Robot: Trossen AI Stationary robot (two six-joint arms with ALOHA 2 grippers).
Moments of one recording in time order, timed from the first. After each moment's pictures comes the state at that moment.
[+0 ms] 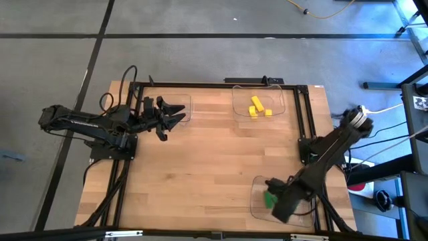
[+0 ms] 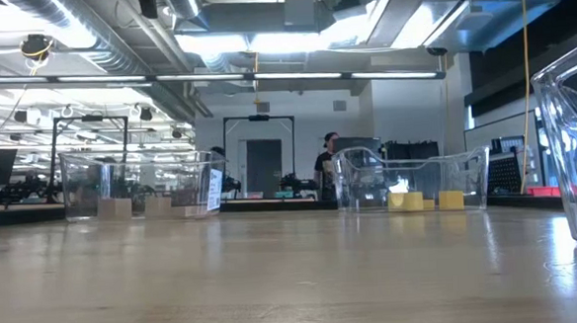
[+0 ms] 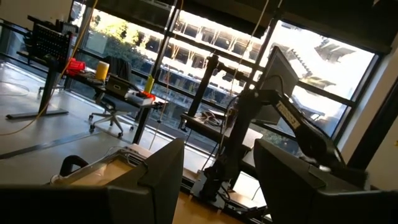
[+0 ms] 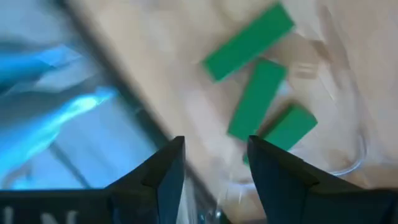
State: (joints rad) left arm -0.07 0.80 0.59 0.51 -0.36 -0.30; right arm 0.83 1.51 1.08 -0.84 -0.14 1.43
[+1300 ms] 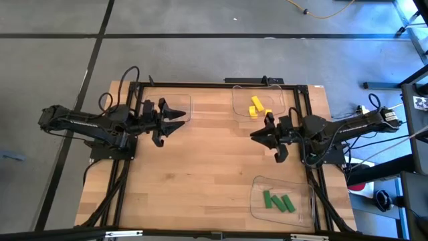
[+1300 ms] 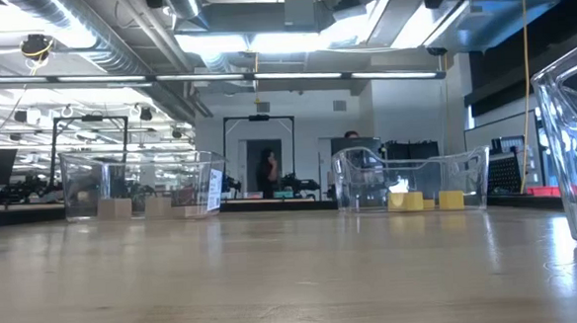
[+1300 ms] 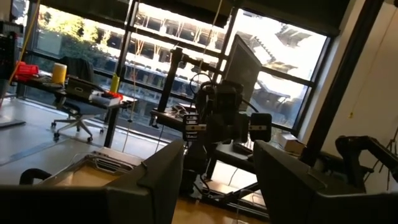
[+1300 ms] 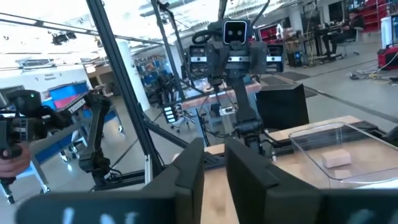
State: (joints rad) left arm -0.07 0.79 0.59 0.50 -0.19 -0.25; right arm 0.18 0.87 0.55 0.45 0.07 0.28
